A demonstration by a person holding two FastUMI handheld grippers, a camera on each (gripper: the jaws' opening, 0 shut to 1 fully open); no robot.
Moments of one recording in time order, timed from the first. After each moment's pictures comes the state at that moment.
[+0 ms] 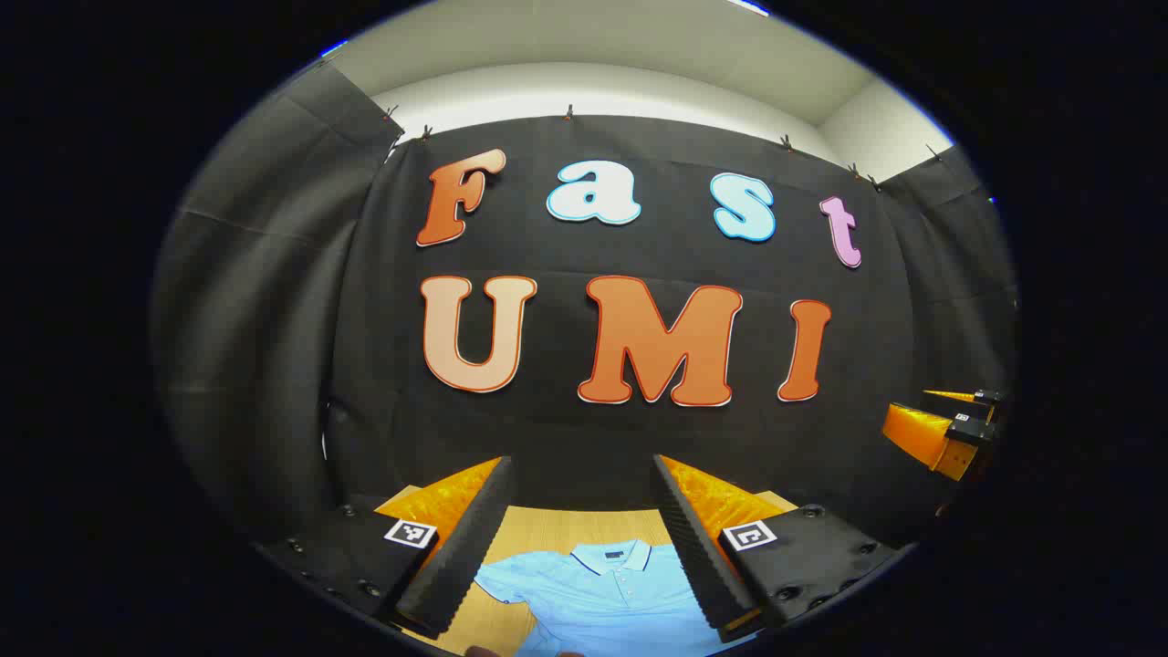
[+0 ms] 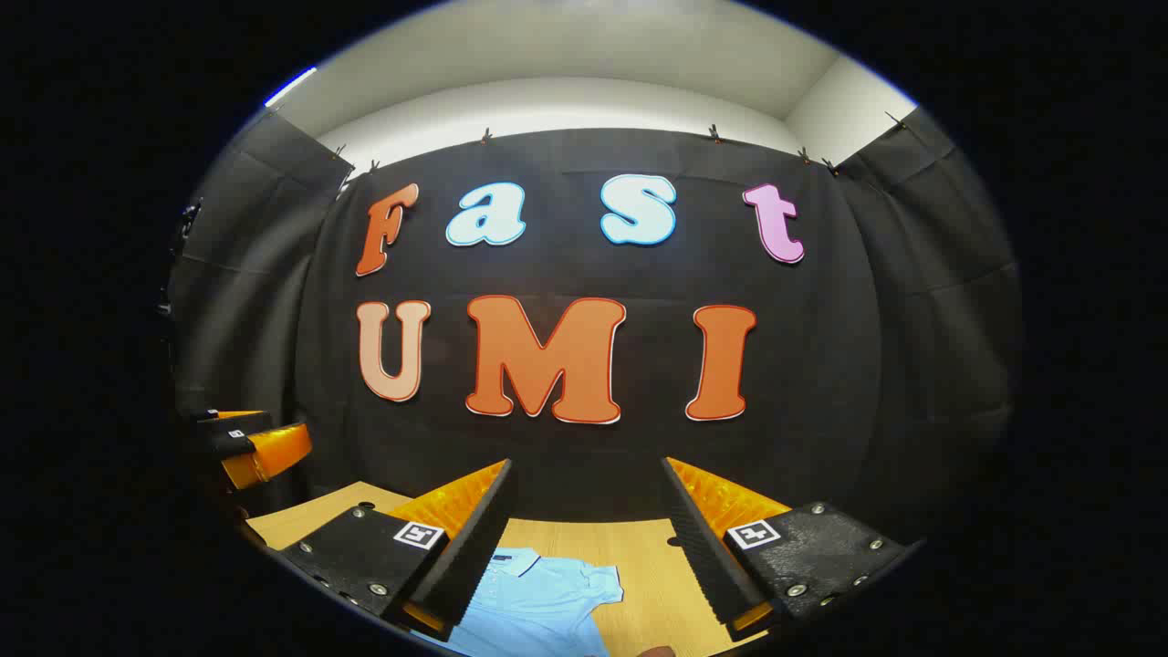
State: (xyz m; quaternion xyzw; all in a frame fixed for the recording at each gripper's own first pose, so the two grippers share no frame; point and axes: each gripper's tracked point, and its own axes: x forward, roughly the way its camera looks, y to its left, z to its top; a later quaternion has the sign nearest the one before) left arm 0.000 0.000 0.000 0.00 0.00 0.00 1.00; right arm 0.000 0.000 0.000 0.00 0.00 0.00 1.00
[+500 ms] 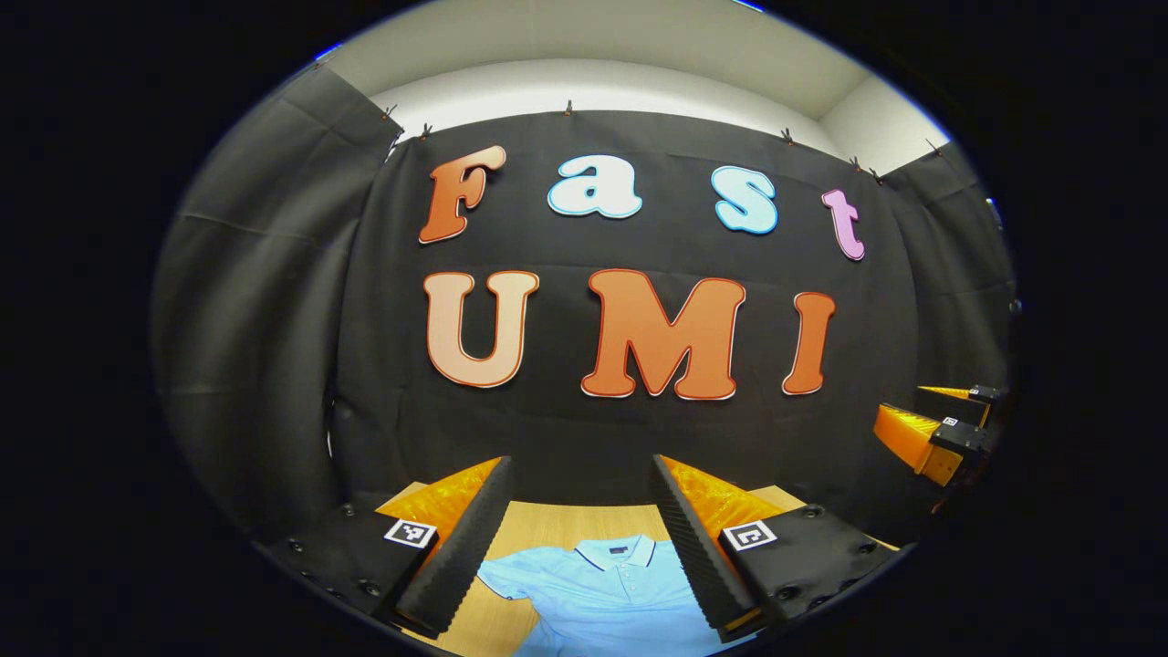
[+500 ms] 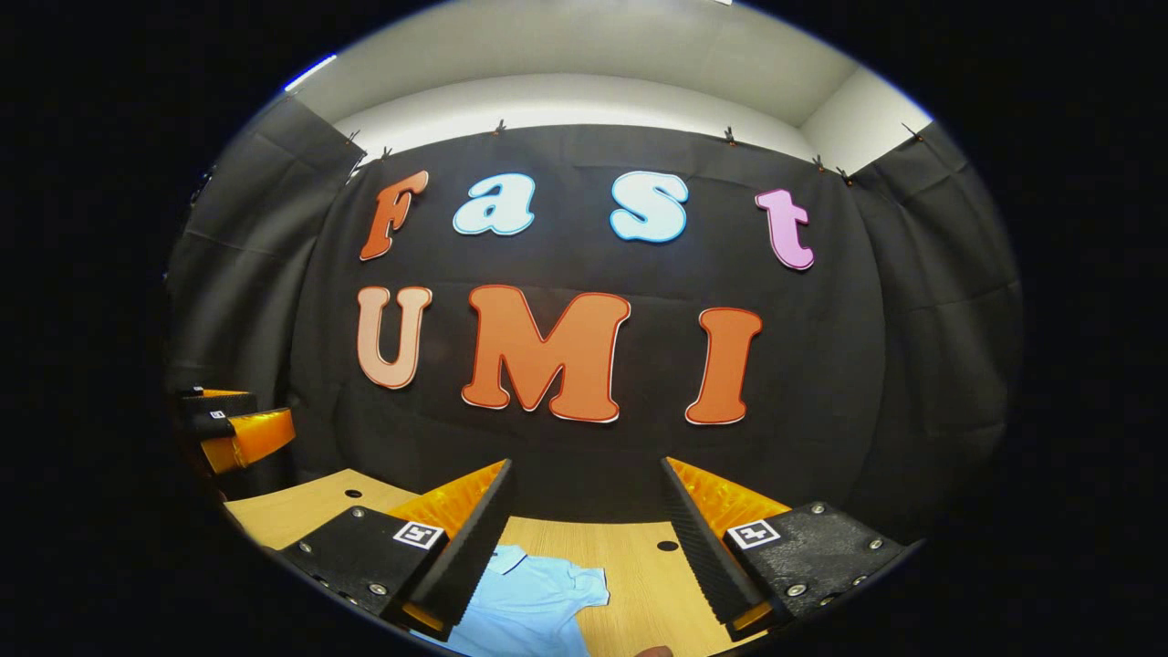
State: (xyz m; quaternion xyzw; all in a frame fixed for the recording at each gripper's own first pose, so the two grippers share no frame) left arm -0.002 0.001 -0.006 0.01 0.01 0.01 1.00; right arm 0.014 0.005 -0.009 -0.02 0.00 0.01 1.00
